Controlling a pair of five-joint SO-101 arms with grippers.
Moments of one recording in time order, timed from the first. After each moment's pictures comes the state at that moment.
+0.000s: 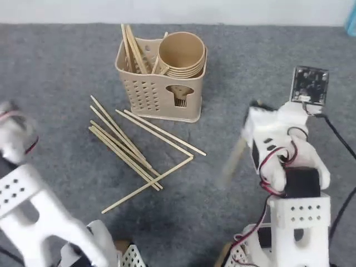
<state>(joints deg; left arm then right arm) -46.6 -37.8 26.8 64.5 11.9 -8.5 -54.5 34.8 56.7 -15.5</state>
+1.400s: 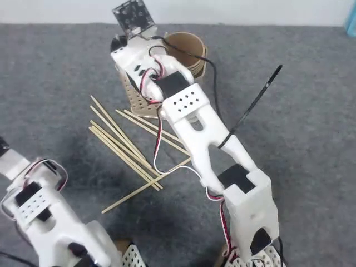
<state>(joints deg) -52.5 -39.1 71.6 35.5 8.2 -38.8 28.2 -34.4 35.3 3.1</state>
